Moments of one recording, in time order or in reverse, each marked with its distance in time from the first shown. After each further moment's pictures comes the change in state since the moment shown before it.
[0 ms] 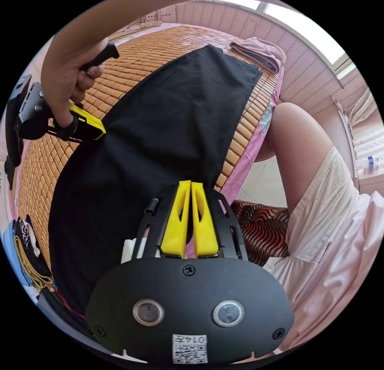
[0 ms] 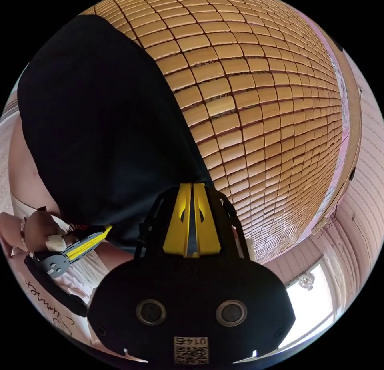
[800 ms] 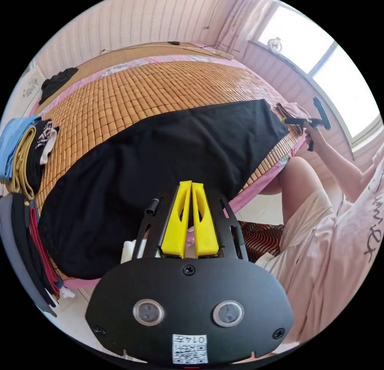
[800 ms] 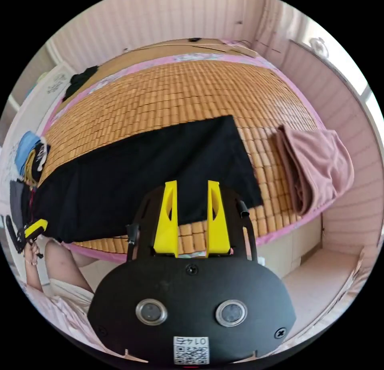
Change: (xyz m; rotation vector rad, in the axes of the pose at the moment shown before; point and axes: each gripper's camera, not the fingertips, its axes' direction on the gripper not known) left arm -0.104 0.136 -0.089 0.224 0.007 -0.438; right arm 0.021 0.478 0.227 0.563 -0.307 1.323
